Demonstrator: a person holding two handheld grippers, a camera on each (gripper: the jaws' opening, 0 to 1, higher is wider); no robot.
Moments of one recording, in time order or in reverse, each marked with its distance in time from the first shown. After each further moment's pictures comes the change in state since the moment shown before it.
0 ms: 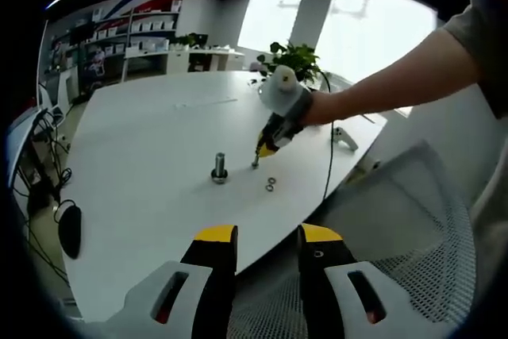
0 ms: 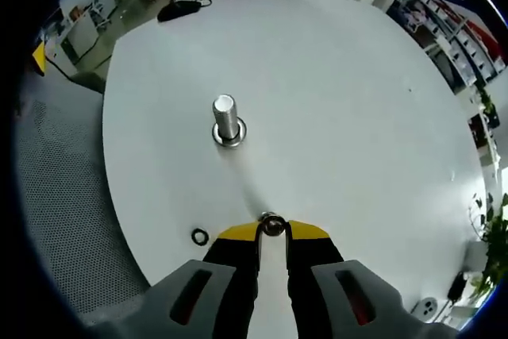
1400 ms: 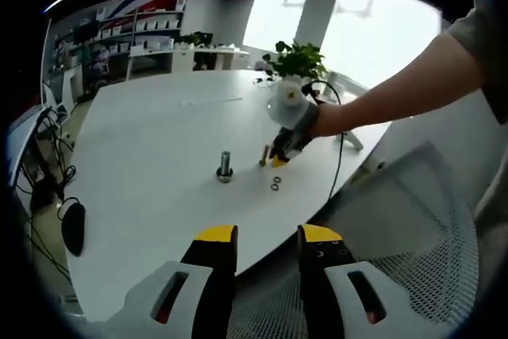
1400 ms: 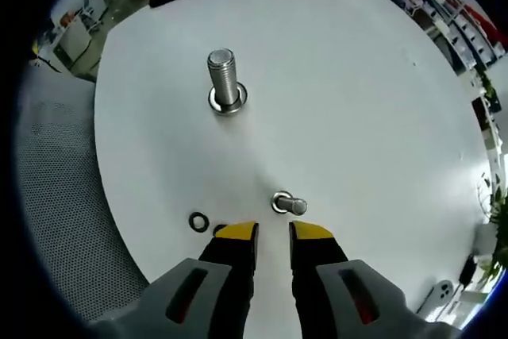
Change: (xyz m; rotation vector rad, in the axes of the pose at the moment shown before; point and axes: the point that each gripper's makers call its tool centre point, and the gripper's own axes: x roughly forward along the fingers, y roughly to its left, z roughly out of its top) left arm 0.000 0.004 -0.001 -0.008 0.004 0.026; right arm 0.012 0.013 -0.033 0.055 0.059 0.009
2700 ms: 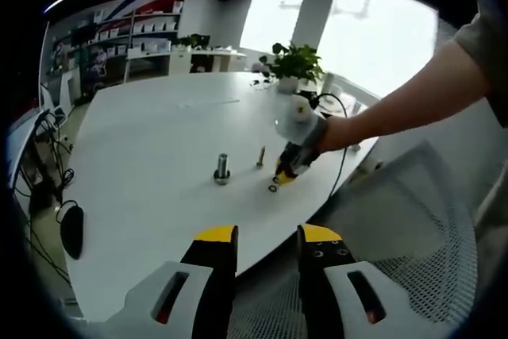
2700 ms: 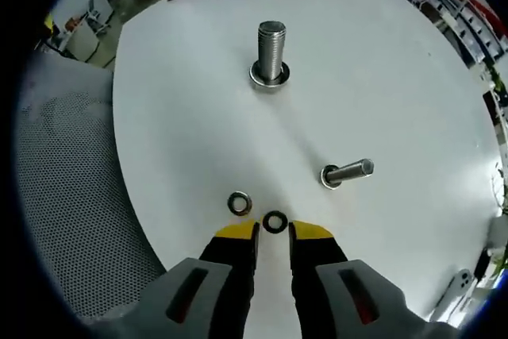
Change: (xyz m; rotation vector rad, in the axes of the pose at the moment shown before) left arm 0.000 -0.002 0.001 0.011 -0.008 -0.014; right arm 0.006 0.038 -0.018 0.012 0.008 0.082
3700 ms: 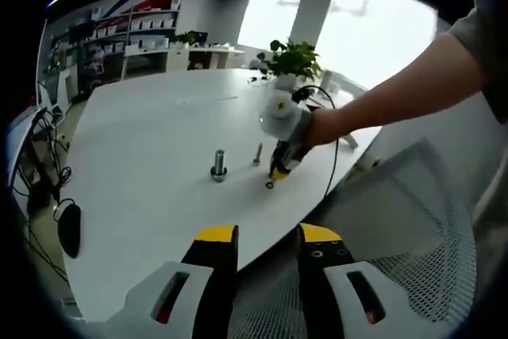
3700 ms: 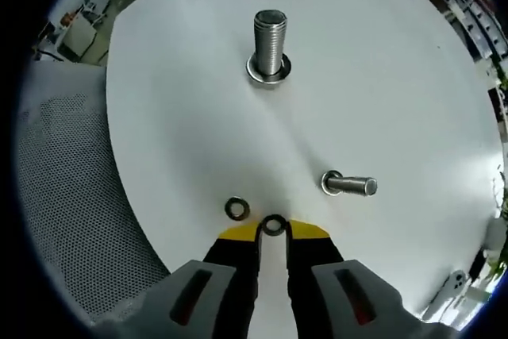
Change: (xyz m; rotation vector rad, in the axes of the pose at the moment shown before) left arm 0.001 -0.002 -0.003 -0.003 0.016 -0.018; right arm 0.002 -0.005 0.002 0.016 0.091 0.006
